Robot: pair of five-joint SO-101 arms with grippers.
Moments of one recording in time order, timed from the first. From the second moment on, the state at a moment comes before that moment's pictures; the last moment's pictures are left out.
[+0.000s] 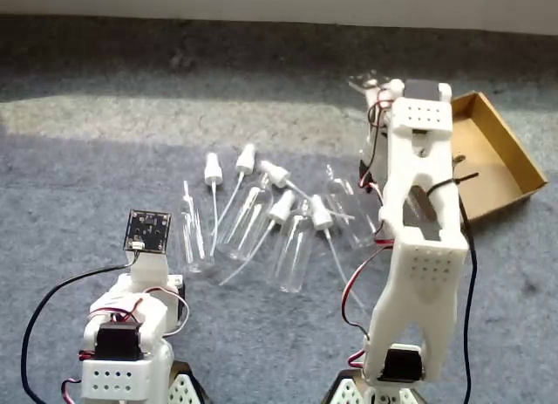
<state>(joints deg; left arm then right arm) -5.1 -104.2 95.9 76.1 2.4 0.5 36.9 -39.3 97.5 32.2</state>
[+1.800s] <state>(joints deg) -5.1 -104.2 95.9 76.1 2.4 0.3 -60.7 33.4 76.2 10.9</state>
